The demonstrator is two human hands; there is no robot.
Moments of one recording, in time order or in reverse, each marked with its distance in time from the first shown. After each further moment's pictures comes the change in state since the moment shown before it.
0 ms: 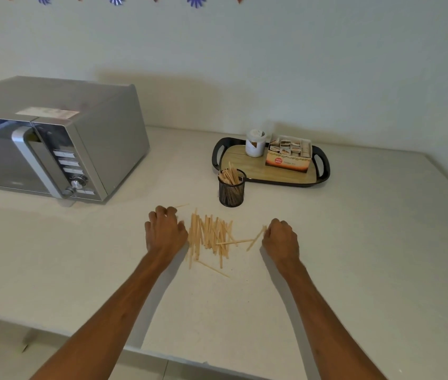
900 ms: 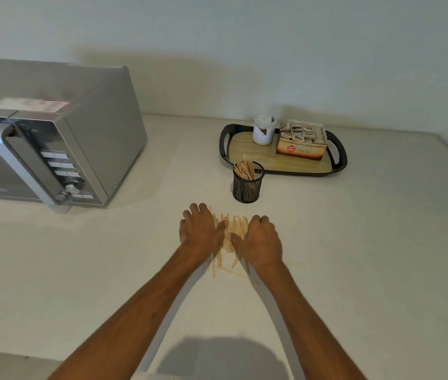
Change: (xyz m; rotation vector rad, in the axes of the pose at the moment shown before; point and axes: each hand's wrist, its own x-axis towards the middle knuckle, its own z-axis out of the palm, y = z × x) left_hand 0.031 0.028 0.016 0.078 -0.246 0.127; right_hand -0.016 -0.106 0.048 -0.029 -0.082 0.019
